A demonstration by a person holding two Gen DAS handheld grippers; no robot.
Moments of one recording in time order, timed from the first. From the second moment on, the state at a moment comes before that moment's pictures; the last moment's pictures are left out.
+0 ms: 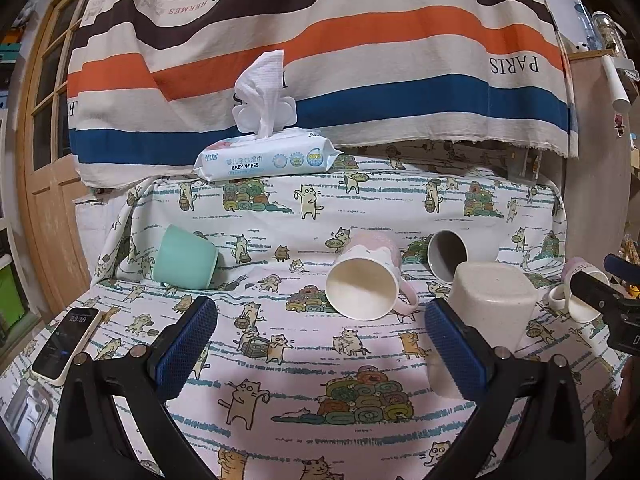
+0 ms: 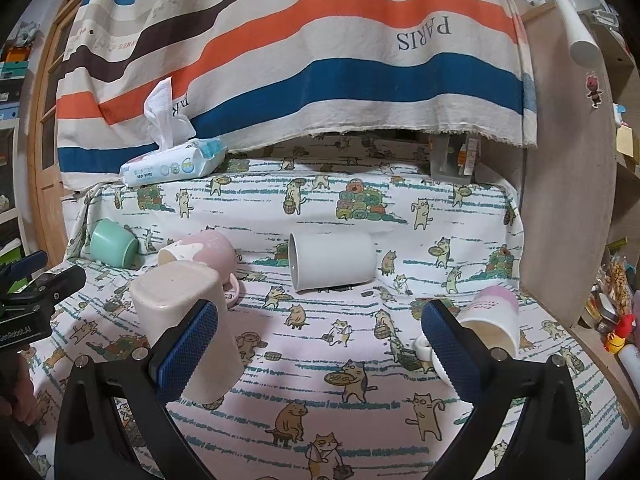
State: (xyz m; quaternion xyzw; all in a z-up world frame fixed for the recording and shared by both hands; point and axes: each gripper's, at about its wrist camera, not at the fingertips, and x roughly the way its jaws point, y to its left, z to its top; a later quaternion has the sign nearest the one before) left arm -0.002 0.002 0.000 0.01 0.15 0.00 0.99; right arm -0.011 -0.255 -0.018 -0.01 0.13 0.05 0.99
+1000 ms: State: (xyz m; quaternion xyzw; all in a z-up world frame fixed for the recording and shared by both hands) left arm 0.000 0.003 -0.001 0.00 0.16 0.00 0.99; right arm -0.010 -0.256 -0.018 0.00 0.13 0.04 0.99
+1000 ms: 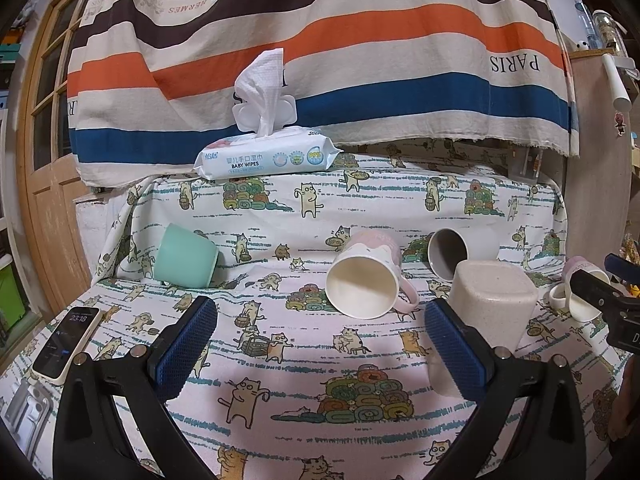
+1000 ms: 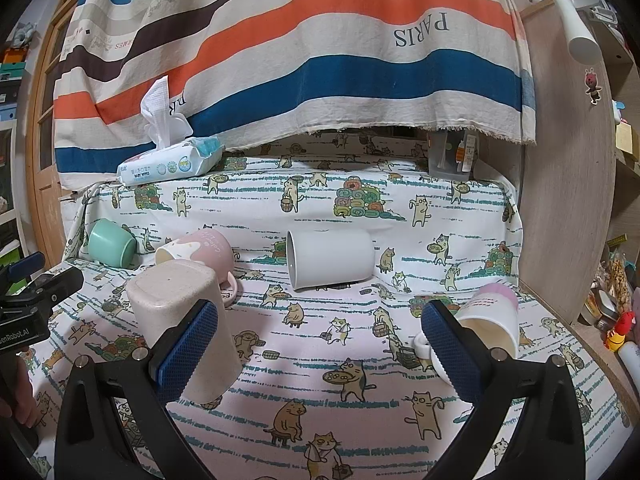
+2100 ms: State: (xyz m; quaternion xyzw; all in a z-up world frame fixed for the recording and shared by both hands) left arm -0.004 0.005 0.000 0.00 0.15 0.01 0.99; right arm -0.015 -0.260 -0.015 0.01 0.12 0.07 0.99
